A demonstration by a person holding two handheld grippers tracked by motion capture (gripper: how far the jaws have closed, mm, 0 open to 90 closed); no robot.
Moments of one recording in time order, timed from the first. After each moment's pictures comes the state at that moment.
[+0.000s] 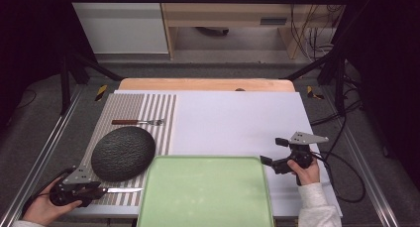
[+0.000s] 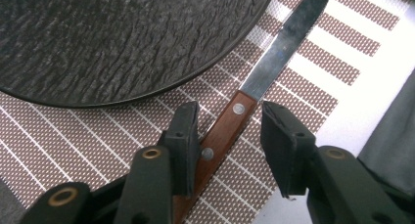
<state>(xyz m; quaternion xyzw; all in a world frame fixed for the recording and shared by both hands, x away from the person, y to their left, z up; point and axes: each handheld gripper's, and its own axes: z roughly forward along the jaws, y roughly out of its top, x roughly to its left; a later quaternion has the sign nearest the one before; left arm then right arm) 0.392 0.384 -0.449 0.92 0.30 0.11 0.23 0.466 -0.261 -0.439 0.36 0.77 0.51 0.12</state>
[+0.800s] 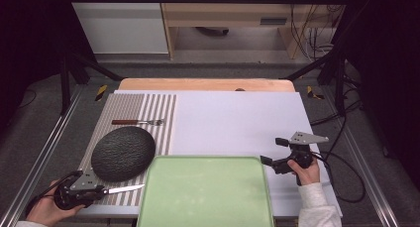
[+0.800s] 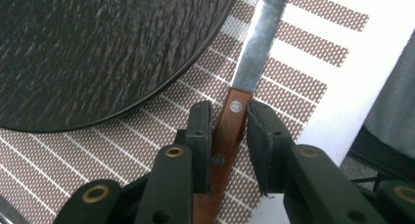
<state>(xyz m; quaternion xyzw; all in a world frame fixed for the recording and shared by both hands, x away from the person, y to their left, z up) 0.388 0.370 -0.448 0.94 0.23 0.12 0.20 0.466 -0.261 -0.439 0.36 0.77 0.52 0.12</state>
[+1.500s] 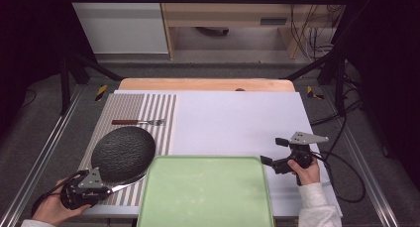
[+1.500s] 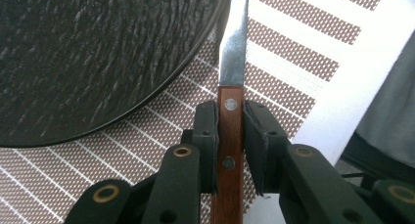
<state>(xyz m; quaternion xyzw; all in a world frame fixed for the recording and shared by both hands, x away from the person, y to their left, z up) 0.389 0.355 -0.448 0.95 0.24 0.12 0.18 0.466 -0.261 -0.439 0.36 0.77 0.52 0.12</state>
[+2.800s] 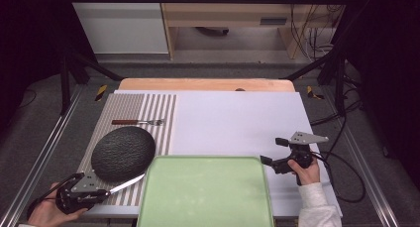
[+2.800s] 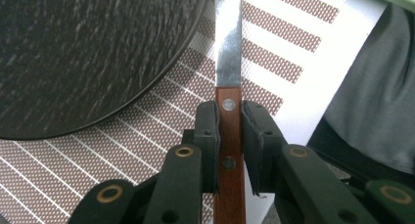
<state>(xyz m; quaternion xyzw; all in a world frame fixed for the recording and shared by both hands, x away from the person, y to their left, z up) 0.376 0.358 -0.435 0.94 0.25 0.11 0.21 0.466 -0.261 -0.439 0.36 0.77 0.51 0.12</state>
